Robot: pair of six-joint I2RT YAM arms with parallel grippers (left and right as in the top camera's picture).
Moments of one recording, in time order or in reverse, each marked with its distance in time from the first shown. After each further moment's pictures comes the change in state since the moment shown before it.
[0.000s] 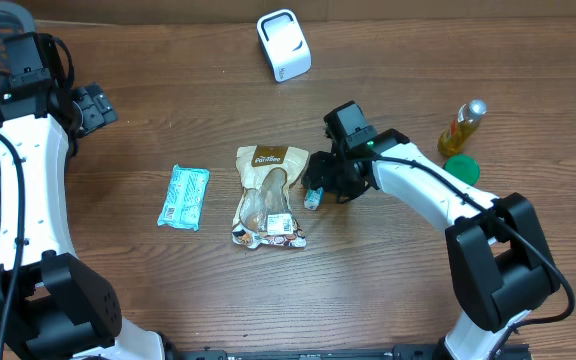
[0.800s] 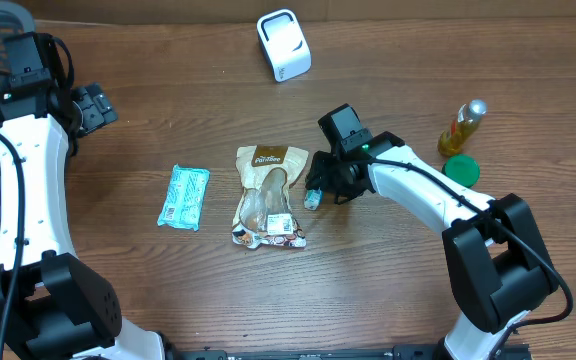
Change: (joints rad) left arm 0.000 0.000 0.000 0.000 0.000 0.000; right arm 0.019 0.000 -0.009 0.010 0.098 0.070
